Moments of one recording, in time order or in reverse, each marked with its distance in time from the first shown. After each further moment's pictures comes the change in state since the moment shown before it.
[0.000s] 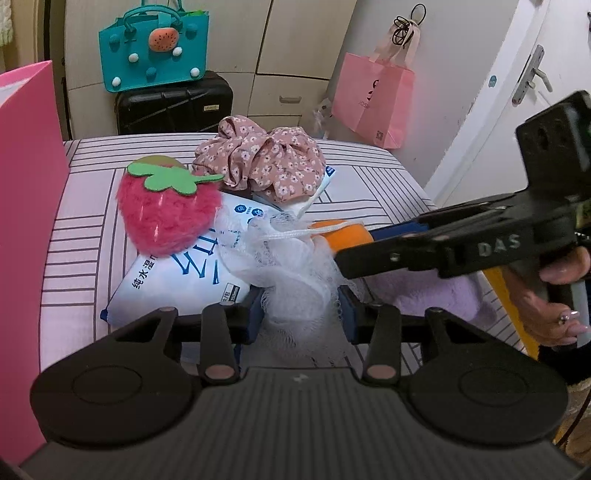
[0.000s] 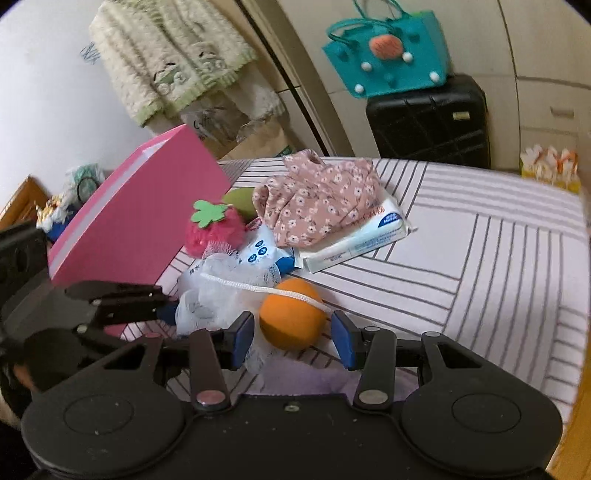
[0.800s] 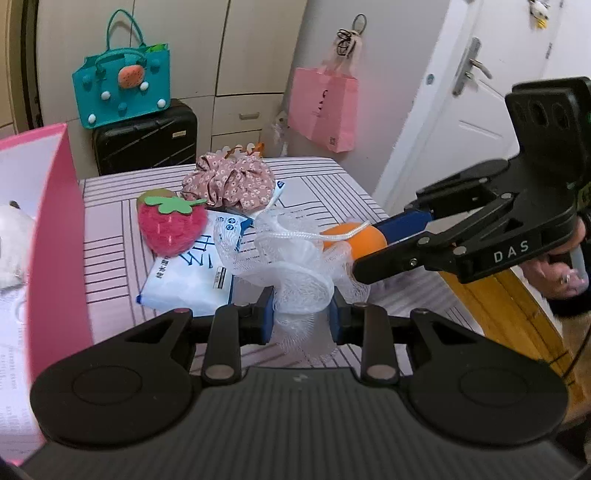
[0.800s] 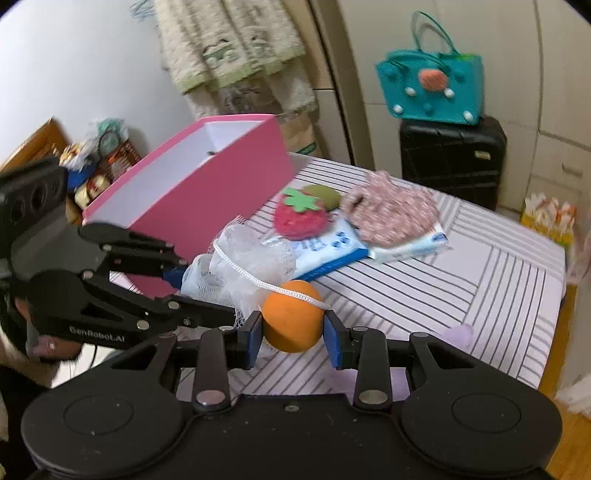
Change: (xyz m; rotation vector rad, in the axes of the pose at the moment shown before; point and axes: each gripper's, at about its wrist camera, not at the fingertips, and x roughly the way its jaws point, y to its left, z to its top) left arm -0.094 -0.013 -0.010 0.132 -0.018 -0.096; right arm -0.064 0.086 -0.012 -0.188 0.039 -0.049
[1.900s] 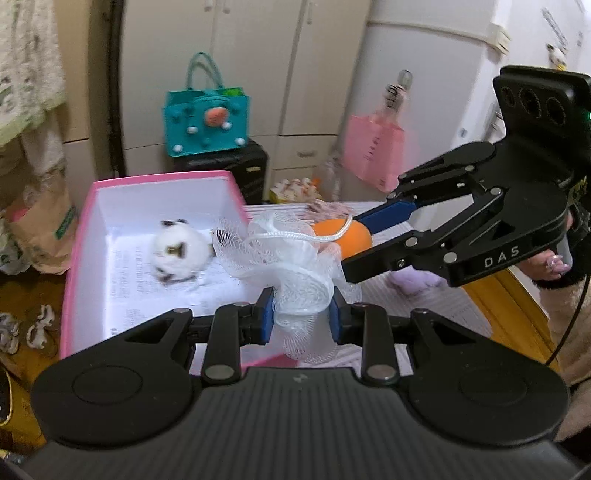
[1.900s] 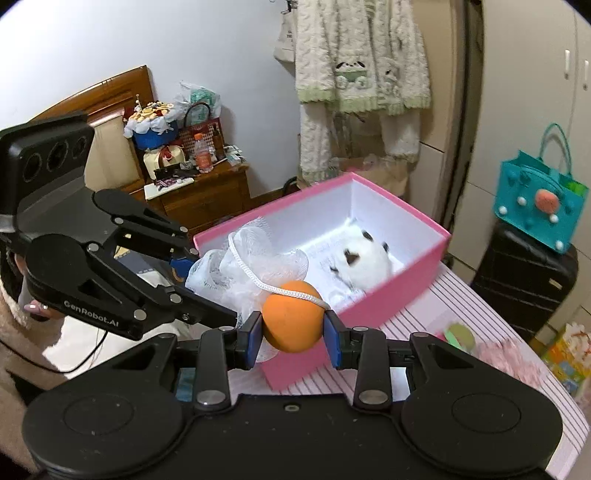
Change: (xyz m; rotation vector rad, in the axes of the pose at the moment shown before) left arm -0.169 0.083 -0.013 -0.067 -0.110 0.131; right arm 0.010 0.185 0.097 -0.351 -0.010 0.077
